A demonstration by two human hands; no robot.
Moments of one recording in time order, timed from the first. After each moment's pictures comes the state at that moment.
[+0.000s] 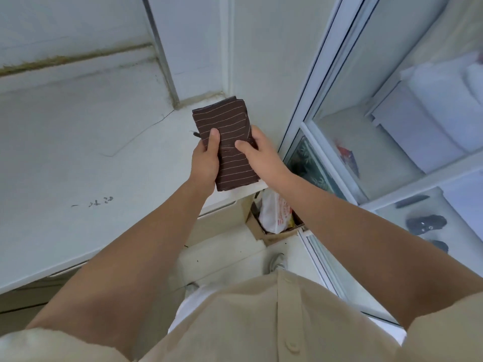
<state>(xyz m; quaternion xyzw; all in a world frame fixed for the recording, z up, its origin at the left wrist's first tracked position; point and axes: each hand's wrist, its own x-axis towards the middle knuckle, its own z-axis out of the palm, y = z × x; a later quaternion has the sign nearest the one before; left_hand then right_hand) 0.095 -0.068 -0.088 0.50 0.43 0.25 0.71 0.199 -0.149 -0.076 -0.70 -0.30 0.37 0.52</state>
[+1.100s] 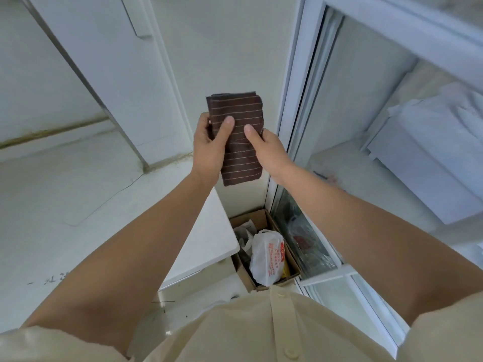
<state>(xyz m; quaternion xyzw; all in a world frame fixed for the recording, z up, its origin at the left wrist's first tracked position) 0.287 -0.048 0.000 0.56 0.30 0.37 0.68 0.395 -0.125 -0.015 -0.68 -0.30 0.35 0.56</state>
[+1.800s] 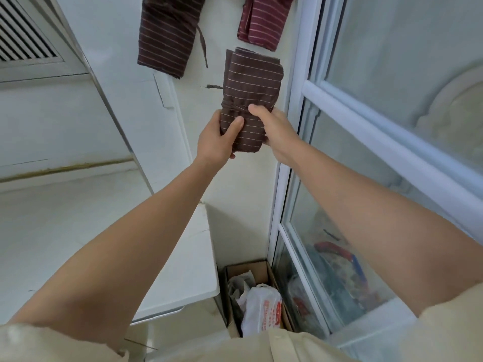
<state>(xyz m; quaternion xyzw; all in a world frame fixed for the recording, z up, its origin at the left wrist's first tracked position) 0.341 -0.061 0.110 0.73 0.33 0.39 0.45 0.471 -0.117 0.122 -0.57 -0.40 0.34 0.63</state>
